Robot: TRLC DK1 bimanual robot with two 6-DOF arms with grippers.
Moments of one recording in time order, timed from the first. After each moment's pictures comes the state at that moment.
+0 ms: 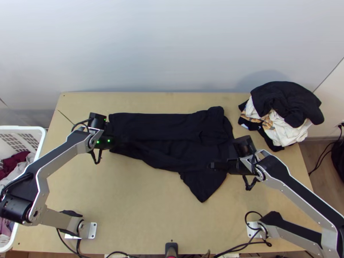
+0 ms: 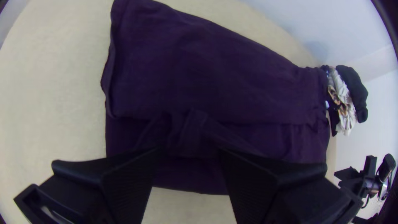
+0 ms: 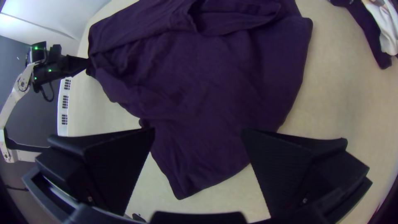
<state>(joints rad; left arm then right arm) -0.19 1.58 1.00 -0.44 0.24 -0.33 0.52 1.15 0.78 -0.66 -0.22 0.56</state>
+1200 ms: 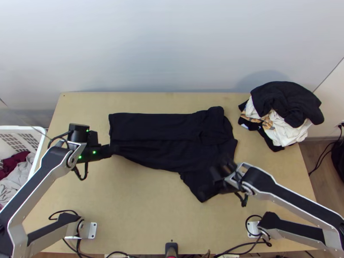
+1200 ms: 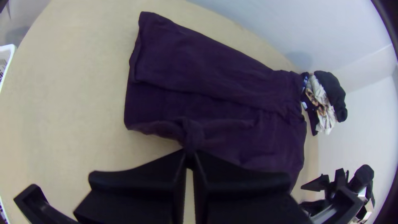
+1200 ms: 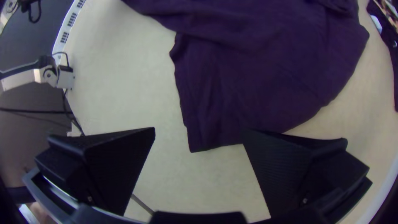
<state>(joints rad) -0.17 1.18 0.88 -0.64 0.27 -0.40 0.85 1.16 0.76 -0.76 -0.21 0.44</state>
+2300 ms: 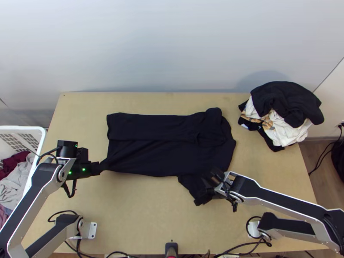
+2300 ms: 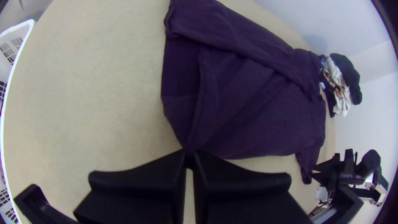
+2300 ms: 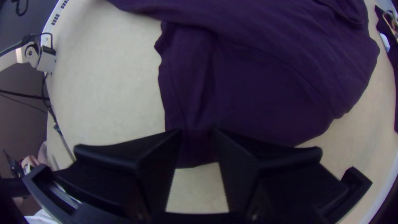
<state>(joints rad) -0.04 0.99 0.71 -0.80 0.27 -0.23 0.98 1.26 0.66 -0.56 -0.09 0.43</state>
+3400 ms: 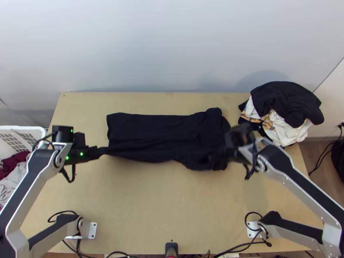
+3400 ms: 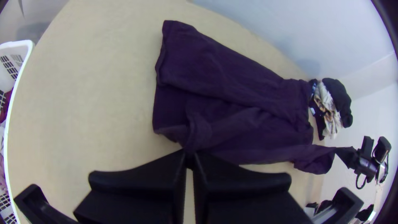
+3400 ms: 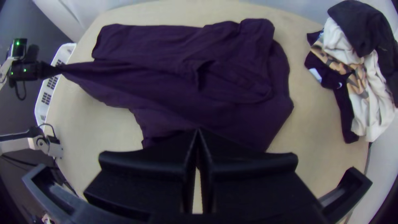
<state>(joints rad) -0.01 1.12 0.89 -0.75 0.29 -0.27 0.57 1.21 1.02 -0.74 -0.04 0.30</state>
